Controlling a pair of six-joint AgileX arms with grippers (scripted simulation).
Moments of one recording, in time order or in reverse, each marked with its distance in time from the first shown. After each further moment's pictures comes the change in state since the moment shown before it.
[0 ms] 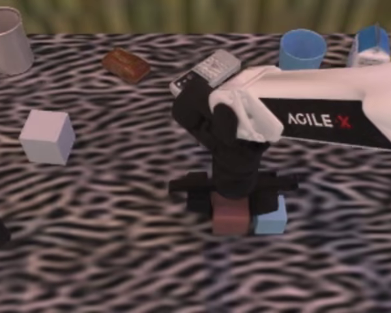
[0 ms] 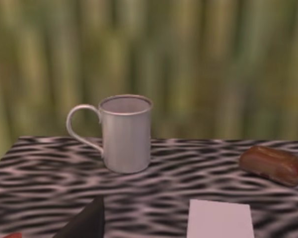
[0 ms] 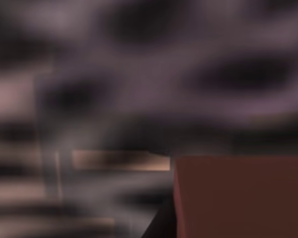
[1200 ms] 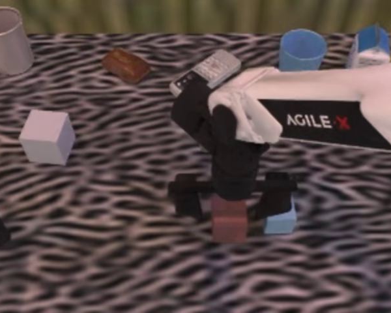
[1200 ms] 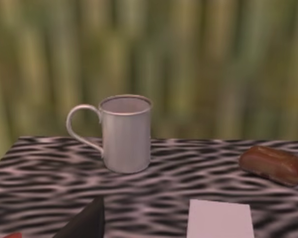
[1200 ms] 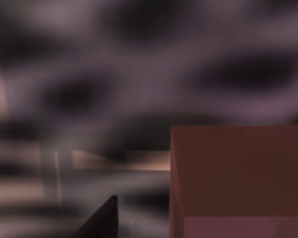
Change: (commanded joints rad) left arm 0.000 0.000 0.000 0.000 0.000 0.000; right arm 0.000 0.000 0.000 0.000 0.000 0.000
